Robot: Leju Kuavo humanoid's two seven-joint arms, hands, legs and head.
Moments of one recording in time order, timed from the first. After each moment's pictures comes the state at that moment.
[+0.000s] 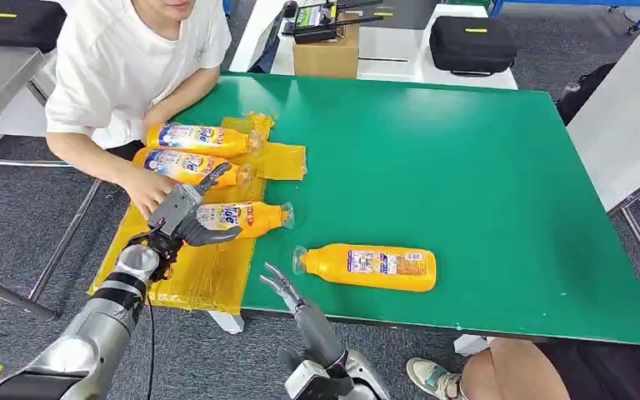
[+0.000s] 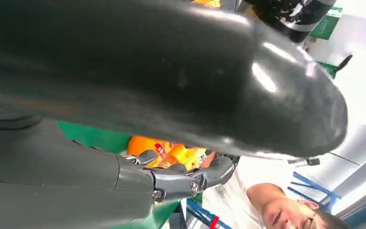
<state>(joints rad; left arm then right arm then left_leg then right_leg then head) -0.56 0.02 -0.07 -0.72 -0.44 -0.19 -0.50 -0.14 0.15 0.86 -1.06 0.34 -0.25 -0.70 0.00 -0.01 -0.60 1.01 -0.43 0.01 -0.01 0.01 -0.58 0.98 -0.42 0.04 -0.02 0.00</state>
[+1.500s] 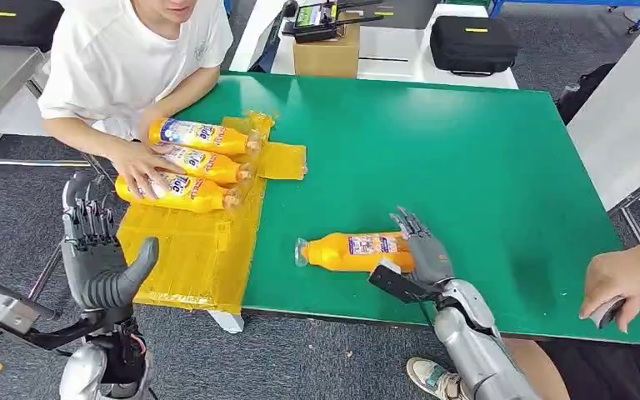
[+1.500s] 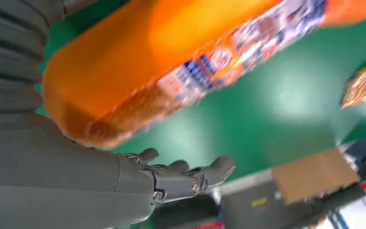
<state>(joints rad) 0.08 -0.18 -0.01 -1.75 0.15 0.00 -0.55 -0.42 -0.02 0.37 -0.74 0.88 -0.27 -0.41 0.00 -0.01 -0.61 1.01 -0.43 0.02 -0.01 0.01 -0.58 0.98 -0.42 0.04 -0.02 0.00</state>
